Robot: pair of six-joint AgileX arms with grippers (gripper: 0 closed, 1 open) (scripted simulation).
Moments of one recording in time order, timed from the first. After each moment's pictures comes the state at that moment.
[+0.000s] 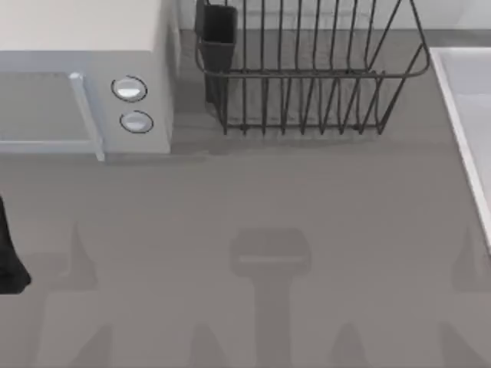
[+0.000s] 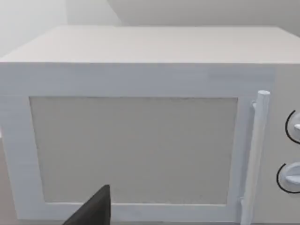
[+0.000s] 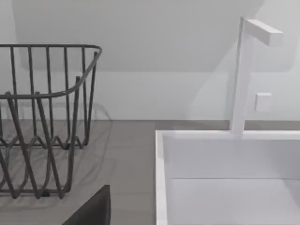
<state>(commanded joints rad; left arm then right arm) 0.00 0.00 0.00 0.00 0.00 0.00 0.00 0.00 0.00 0.00 0.00 0.00</state>
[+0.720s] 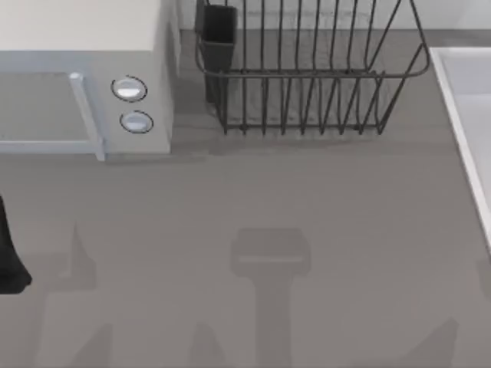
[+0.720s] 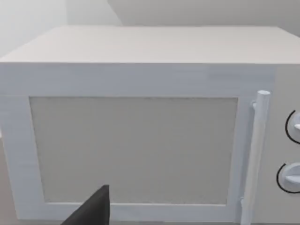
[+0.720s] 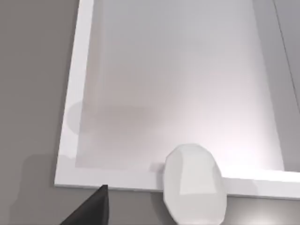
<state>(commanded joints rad) 0.00 0.00 0.00 0.00 0.00 0.00 -0.19 0.56 0.36 -0.47 -0.01 -0.27</state>
